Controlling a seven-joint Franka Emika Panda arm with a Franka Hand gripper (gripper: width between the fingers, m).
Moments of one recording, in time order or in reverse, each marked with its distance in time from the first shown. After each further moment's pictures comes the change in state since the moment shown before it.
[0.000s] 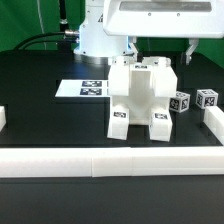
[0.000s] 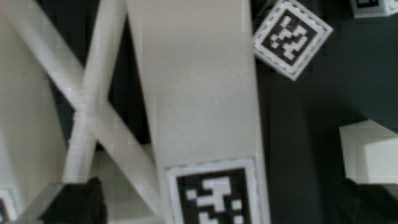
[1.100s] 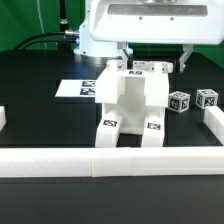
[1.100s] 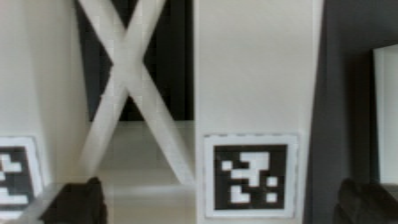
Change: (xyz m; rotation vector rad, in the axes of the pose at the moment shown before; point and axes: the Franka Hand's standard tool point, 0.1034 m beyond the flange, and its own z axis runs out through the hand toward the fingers) arm 0.053 0.015 -0.004 -0.008 0.028 -0.042
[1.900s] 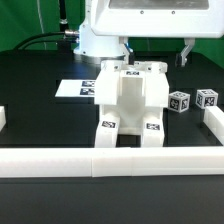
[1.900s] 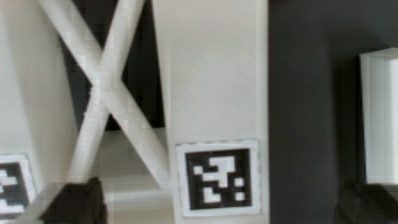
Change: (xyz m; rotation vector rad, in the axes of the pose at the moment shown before) arm -0.005 -0.005 -0.007 0.008 -0.002 -0.006
